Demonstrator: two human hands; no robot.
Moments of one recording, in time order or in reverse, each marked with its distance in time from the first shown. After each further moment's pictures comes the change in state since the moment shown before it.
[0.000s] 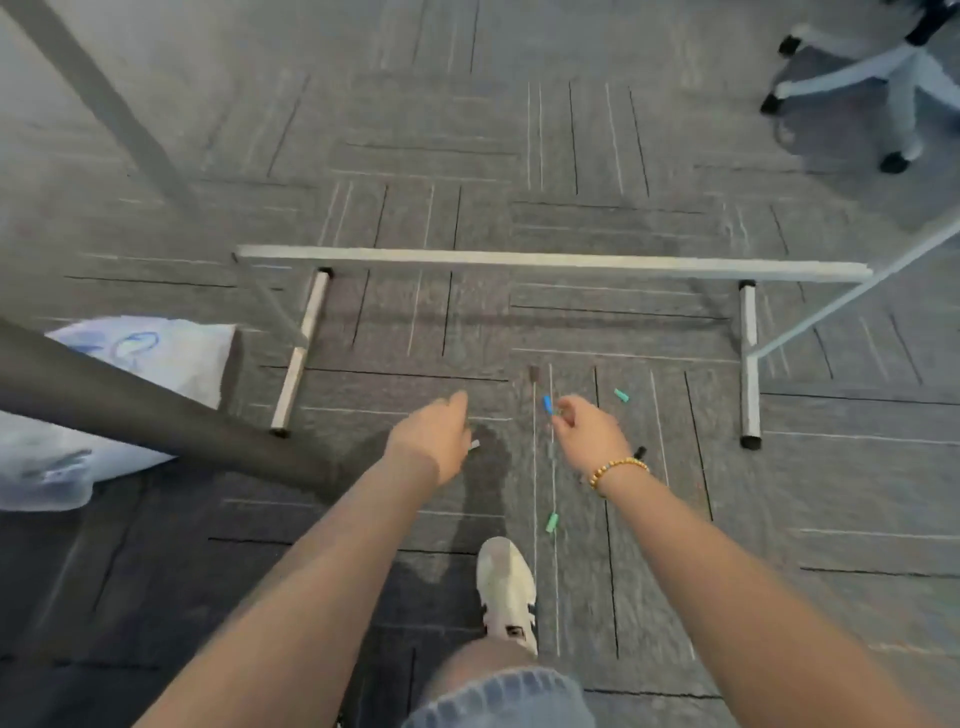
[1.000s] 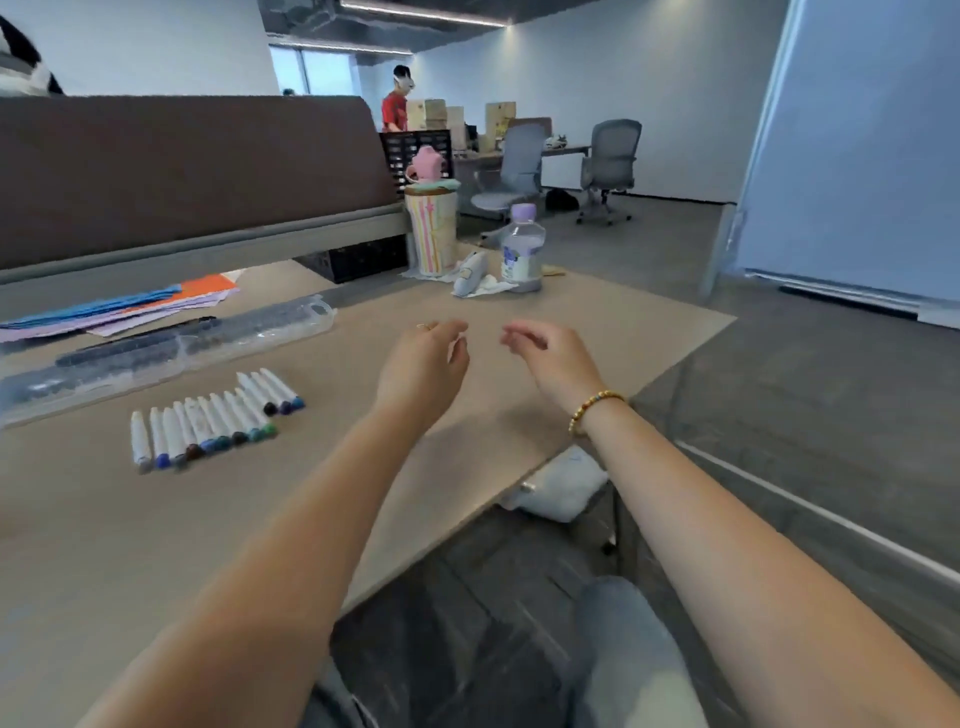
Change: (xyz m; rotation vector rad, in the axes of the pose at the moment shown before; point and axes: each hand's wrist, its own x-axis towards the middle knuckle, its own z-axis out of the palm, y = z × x) left_hand -0.627 -0.151 -0.184 -0.213 1.278 -0.545; right_hand -0.518 -0.399 0.028 0.327 -0.259 -1.245
